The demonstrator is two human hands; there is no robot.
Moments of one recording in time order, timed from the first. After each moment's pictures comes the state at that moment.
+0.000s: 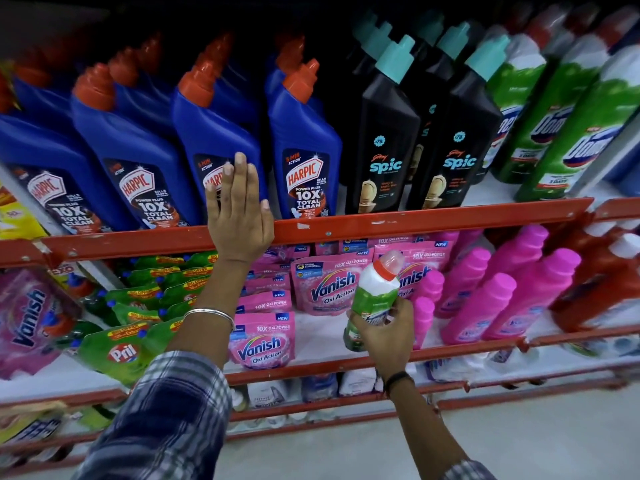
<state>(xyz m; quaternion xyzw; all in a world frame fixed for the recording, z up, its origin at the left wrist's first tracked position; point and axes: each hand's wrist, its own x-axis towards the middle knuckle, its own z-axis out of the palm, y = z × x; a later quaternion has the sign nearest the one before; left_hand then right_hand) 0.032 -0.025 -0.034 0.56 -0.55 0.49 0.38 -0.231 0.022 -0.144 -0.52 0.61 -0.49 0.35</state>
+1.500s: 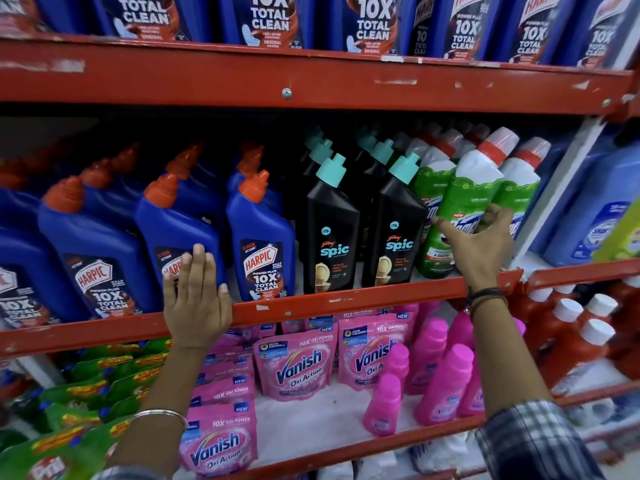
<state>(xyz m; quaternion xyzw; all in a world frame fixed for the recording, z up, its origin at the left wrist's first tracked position) 0.034 -0.030 -0.037 0.55 -0.51 0.54 0.37 -0.356 -0.130 0.090 -0.50 0.54 -0.66 0.13</state>
